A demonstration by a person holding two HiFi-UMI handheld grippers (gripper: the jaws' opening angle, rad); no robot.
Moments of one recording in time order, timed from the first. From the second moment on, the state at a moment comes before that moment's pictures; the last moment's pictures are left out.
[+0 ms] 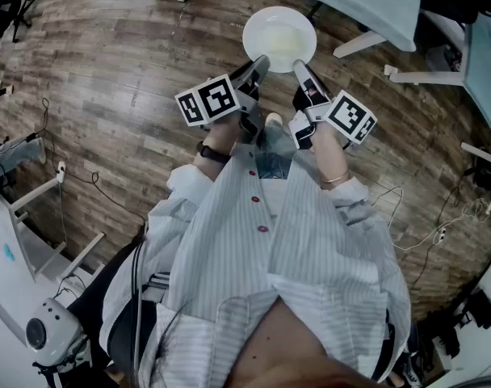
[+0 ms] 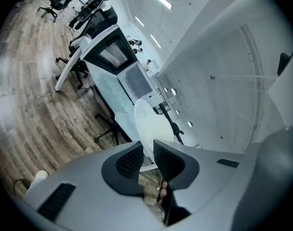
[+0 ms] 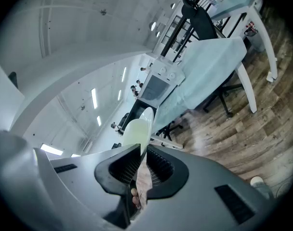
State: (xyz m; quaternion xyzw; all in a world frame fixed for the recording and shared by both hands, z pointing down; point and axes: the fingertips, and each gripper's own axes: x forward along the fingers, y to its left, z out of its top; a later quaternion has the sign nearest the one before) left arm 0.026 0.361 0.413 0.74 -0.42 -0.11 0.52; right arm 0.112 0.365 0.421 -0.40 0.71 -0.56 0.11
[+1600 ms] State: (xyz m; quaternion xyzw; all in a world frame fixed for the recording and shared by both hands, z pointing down) left arm -0.007 0.230 0.415 0.73 -0.44 -0.12 0.50; right arm 0.078 0.227 0.423 -0.37 0.74 -0.54 0.11
